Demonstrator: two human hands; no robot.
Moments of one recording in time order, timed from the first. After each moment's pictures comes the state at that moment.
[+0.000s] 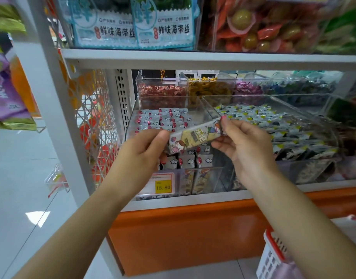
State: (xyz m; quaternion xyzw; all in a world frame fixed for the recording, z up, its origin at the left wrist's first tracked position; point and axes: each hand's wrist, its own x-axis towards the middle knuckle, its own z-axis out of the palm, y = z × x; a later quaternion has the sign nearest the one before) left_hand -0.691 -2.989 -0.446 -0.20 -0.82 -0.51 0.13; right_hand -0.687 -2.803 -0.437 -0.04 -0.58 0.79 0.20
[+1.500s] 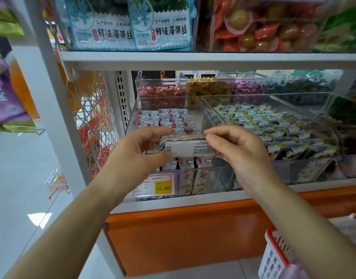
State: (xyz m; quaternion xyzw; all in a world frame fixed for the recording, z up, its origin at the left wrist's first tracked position) left_hand -0.686 -2.995 -0.432 -0.16 -0.78 -0.60 0.04; right_hand -0.679 -2.796 -0.452 0.10 -0.73 0.65 0.20
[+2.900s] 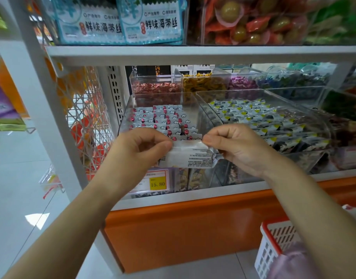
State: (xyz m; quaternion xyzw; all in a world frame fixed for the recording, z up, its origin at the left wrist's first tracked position) left_hand -0.685 -2.987 -0.436 -0.21 -0.81 -0.53 0.10; right_hand -0.693 -2.774 -0.442 0.13 -0.74 0.66 0.00
